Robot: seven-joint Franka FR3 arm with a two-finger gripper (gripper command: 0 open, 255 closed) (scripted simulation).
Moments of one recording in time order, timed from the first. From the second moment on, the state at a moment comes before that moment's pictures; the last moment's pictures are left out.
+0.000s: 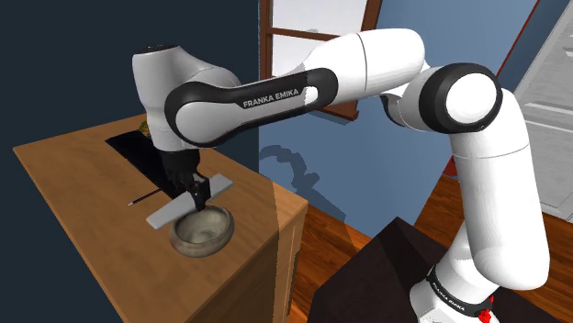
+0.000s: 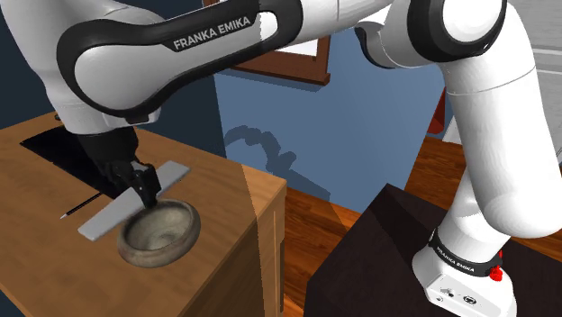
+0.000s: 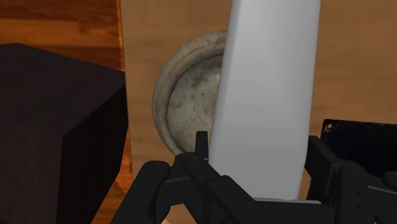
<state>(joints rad) 0.23 0.56 0.68 -1.38 -0.36 1.82 2.26</state>
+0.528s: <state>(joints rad) 0.23 0.59 0.66 -1.45 -0.38 1.91 2.28</state>
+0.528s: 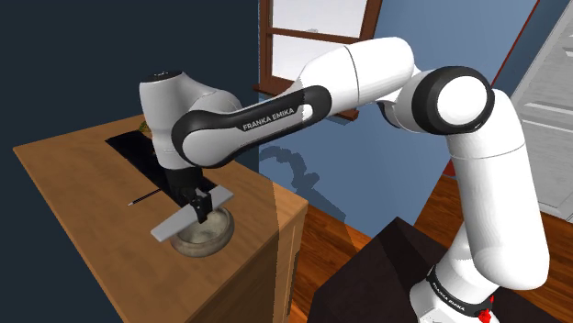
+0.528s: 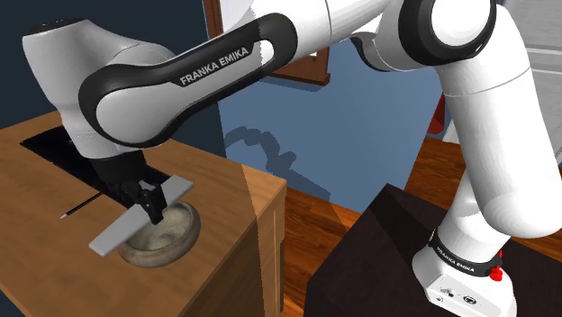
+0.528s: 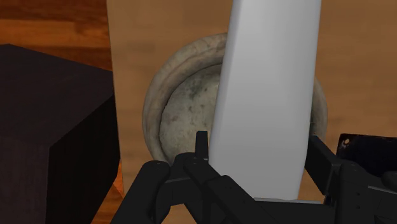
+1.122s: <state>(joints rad) 0.23 0.60 0.66 -1.47 -0.39 1.94 2.28</state>
